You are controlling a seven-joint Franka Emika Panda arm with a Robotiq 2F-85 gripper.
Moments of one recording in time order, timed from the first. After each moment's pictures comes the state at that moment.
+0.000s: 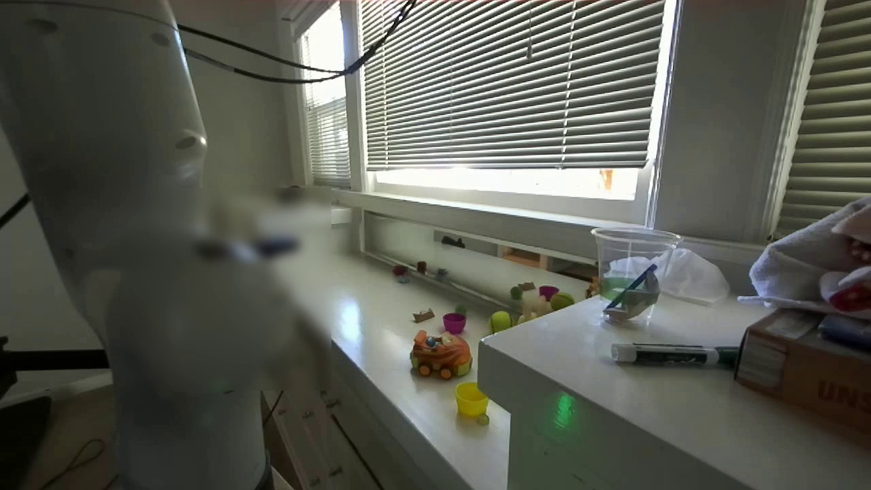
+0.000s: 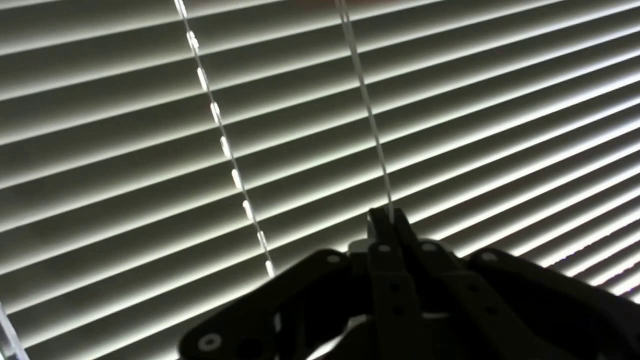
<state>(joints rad) 0.04 -0.14 -0.02 -1.55 0.26 2.85 0.02</state>
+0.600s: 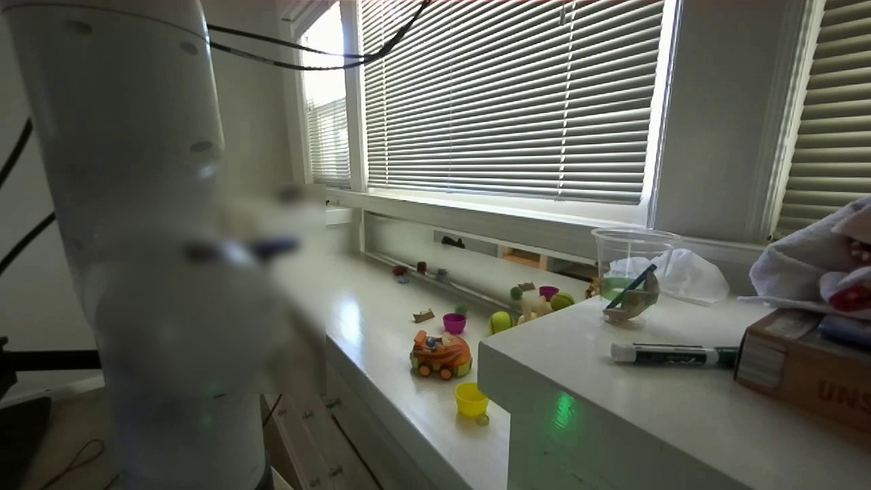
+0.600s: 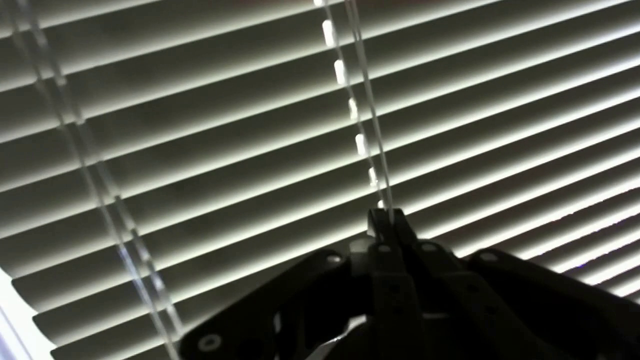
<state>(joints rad) -0.03 -0.03 -0.05 -1.35 0.14 2.85 0.13</state>
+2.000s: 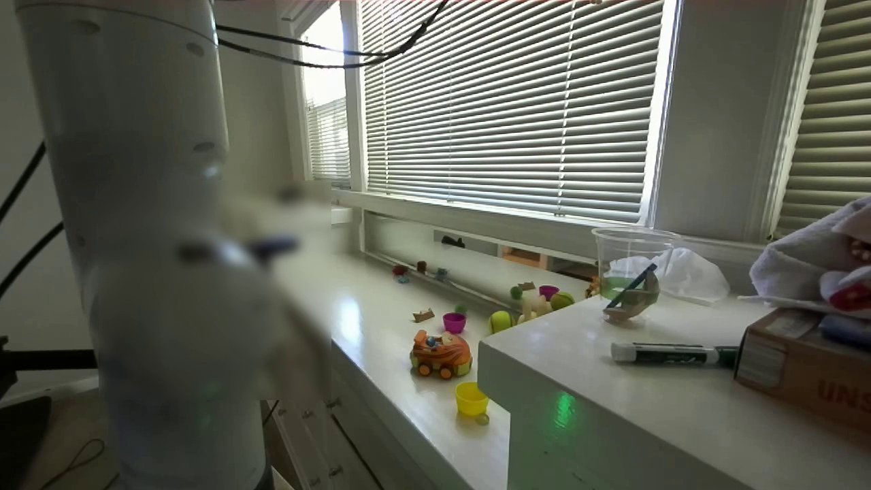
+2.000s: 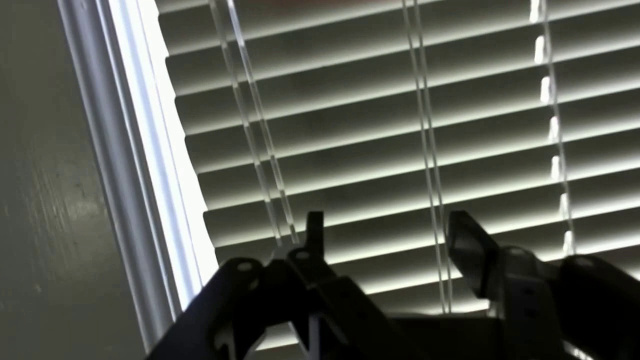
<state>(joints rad) -0.07 -0.01 -0.11 -1.25 -0.16 2.59 0.34</state>
